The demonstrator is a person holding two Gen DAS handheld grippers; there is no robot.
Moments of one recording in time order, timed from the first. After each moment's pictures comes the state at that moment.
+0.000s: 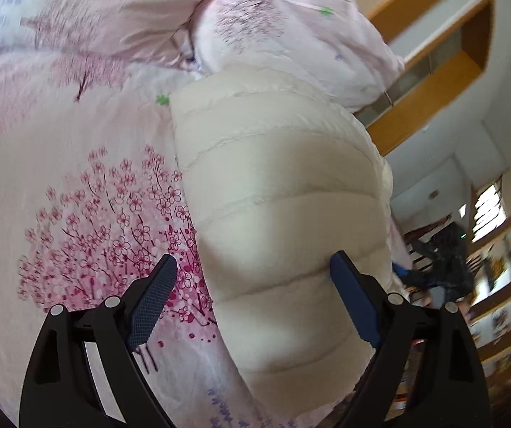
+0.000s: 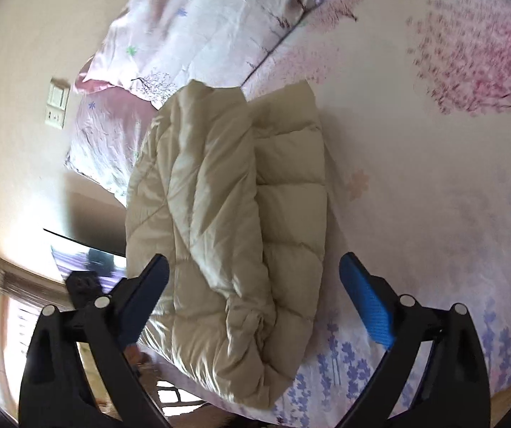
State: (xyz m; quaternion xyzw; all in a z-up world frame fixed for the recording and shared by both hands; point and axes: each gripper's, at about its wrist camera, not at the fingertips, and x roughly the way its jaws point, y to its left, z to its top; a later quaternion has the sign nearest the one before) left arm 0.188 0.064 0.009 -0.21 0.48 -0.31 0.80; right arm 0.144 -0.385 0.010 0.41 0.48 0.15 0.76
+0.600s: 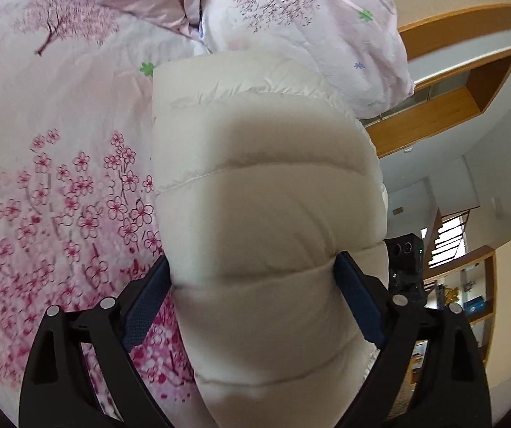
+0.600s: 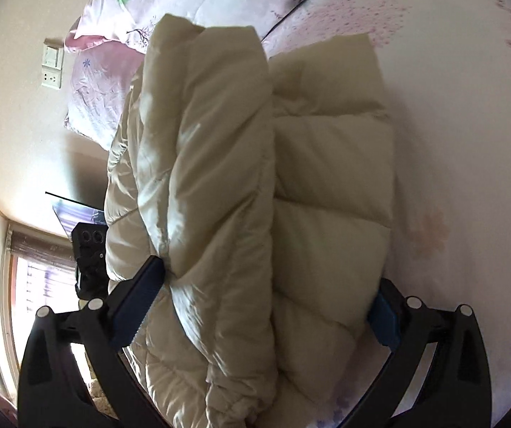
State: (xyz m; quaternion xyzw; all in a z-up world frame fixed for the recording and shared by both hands) left arm 0.247 0.045 -0.025 -0.29 0.51 -0.34 0.73; right arm 0.203 -0.354 -0.022 0.37 0.53 0.23 0.73
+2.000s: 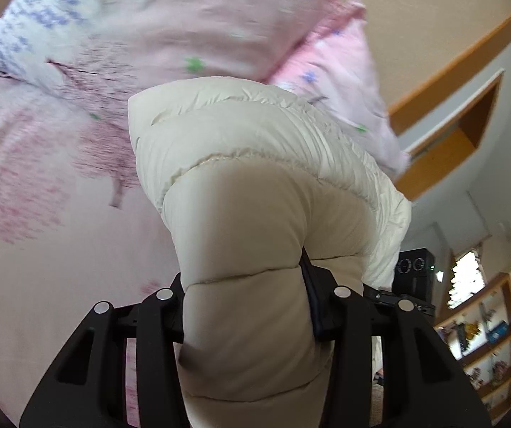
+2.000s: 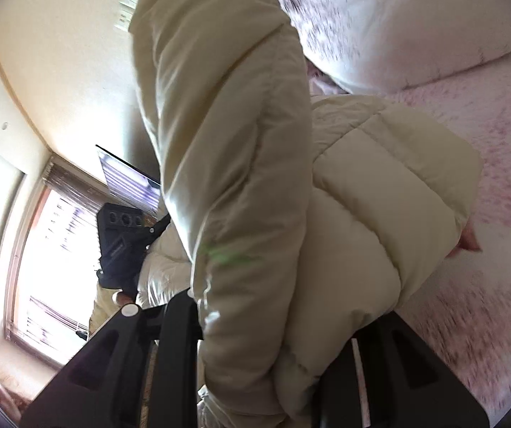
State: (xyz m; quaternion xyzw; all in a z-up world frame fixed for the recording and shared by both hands) left arm 0.276 0.152 0.029 -0.30 0.39 -0.28 0.82; right arm 0.270 -0.224 0.026 0.30 0.47 0.39 0.73
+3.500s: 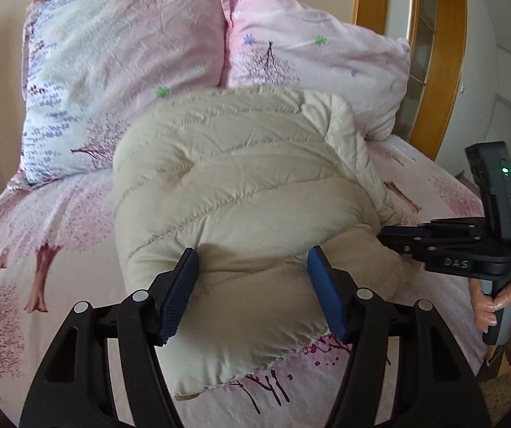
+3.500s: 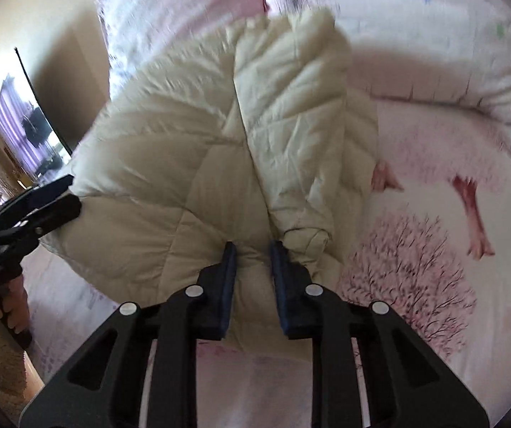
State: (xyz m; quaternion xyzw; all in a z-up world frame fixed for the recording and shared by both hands) left arm 0.168 0.081 0.028 0.03 0.33 -0.21 0.92; right arm 0.117 -0.158 0.032 0.04 0.46 0.18 0.87
